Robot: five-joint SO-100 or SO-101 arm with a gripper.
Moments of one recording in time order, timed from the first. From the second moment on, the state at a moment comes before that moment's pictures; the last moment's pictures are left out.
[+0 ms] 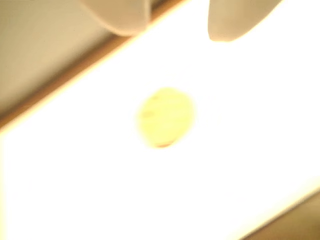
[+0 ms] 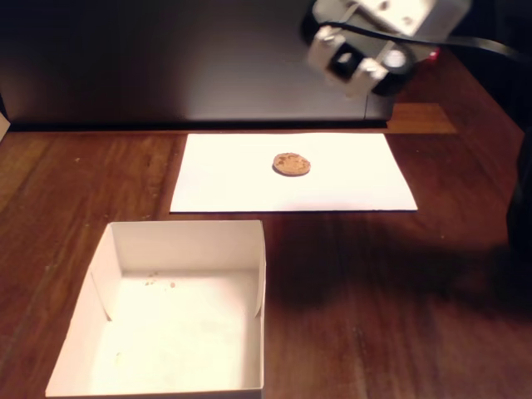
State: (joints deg) arm 19.9 131.3 124.0 59.9 6.1
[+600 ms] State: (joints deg) arm 27.2 108.5 114.9 65.2 10.8
